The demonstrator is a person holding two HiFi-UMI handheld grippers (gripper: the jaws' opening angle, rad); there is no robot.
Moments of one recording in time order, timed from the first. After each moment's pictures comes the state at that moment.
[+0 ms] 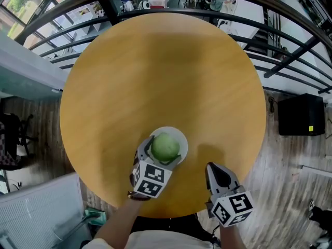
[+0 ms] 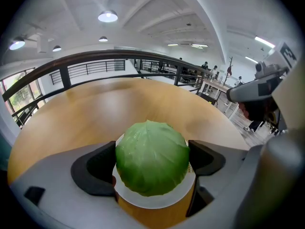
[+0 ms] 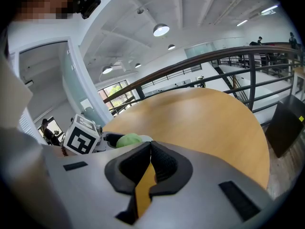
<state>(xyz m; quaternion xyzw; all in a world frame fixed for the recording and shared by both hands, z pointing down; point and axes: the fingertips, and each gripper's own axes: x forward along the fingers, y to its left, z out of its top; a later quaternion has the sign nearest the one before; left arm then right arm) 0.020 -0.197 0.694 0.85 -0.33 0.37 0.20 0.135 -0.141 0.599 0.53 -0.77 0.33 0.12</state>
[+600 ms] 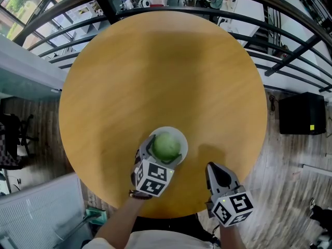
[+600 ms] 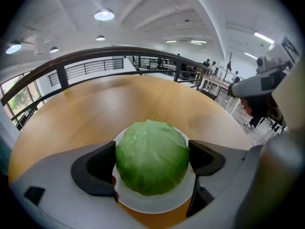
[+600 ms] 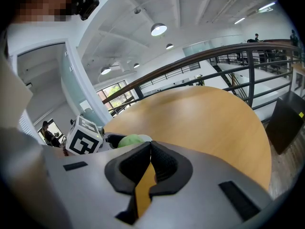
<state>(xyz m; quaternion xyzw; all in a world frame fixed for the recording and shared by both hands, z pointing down) 0.024 -0.201 0.707 0.84 -0.33 0.38 0.19 0.137 -0.144 0.605 0.54 -0.76 0.34 0.12</state>
